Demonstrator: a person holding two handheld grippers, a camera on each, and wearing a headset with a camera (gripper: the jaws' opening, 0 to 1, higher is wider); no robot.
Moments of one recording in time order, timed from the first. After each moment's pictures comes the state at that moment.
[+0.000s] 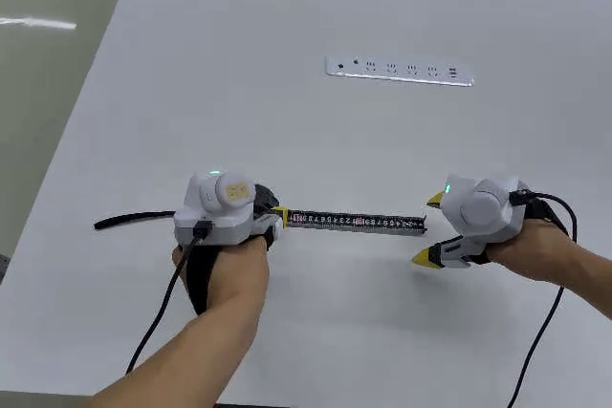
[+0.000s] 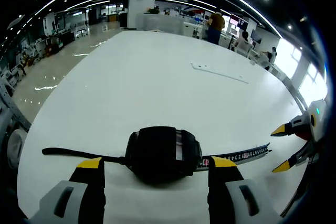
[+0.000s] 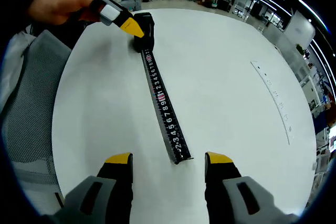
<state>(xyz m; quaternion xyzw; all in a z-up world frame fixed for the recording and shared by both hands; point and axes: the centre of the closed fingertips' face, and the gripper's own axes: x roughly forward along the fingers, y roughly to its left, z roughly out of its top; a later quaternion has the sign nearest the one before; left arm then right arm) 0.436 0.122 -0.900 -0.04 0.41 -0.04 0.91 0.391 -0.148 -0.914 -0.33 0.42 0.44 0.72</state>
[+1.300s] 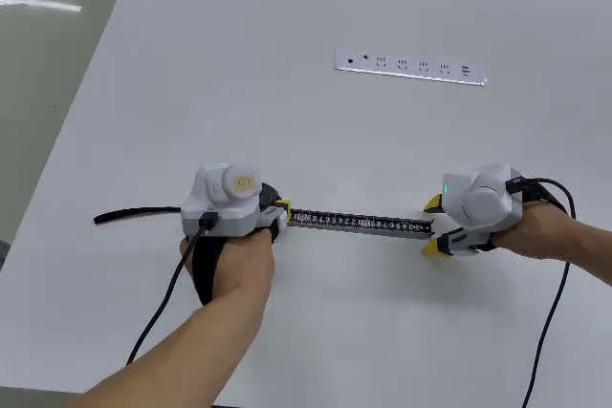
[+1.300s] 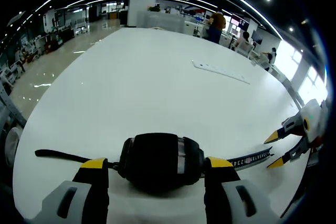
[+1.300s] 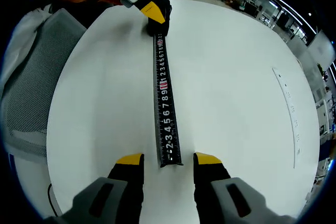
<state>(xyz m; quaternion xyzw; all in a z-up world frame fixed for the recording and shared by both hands) 0.447 0.117 -0.910 -0.05 0.42 -0.05 0.91 0.402 -0.153 -0.939 -0.37 0.42 0.51 0.65</state>
